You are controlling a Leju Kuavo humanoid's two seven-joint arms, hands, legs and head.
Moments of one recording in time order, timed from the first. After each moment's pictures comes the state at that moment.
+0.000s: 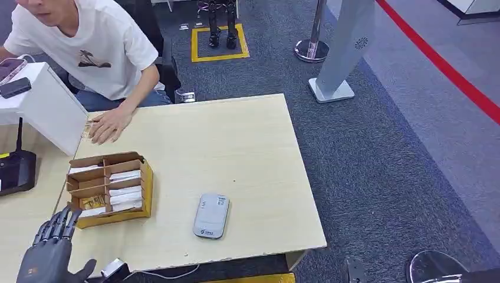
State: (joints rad) left arm 0.39 0.36 -0.05 -1.93 -1.23 0.02 0.20; right arm -0.14 0.12 -0.70 -0.31 0.57 -0.13 -0.31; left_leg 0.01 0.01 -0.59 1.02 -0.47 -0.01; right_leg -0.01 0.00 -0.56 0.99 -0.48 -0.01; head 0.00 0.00
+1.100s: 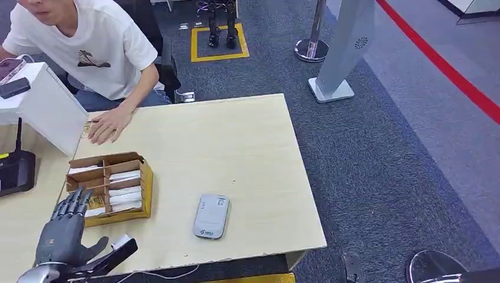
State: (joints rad) left arm 0.19 0.33 -0.08 -1.76 -1.17 -0.02 0.14; right arm -0.16 0.12 -0.69 -0.31 0.59 -0.13 -0.29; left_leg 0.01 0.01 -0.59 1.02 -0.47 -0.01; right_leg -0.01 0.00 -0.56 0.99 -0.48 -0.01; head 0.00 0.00
